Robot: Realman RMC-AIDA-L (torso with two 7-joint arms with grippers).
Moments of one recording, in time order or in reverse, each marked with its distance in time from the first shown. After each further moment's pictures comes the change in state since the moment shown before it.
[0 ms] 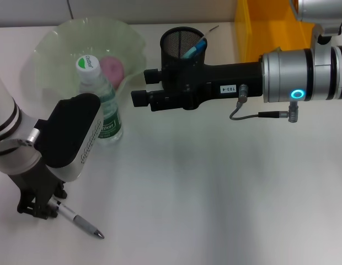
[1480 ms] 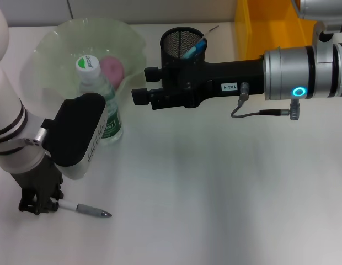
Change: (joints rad) left arm -0.012 -0.003 0.036 -0.010 0.027 -0.012 -0.060; right arm 0.002 -0.005 0.000 -0.009 0.000 -0.005 0.004
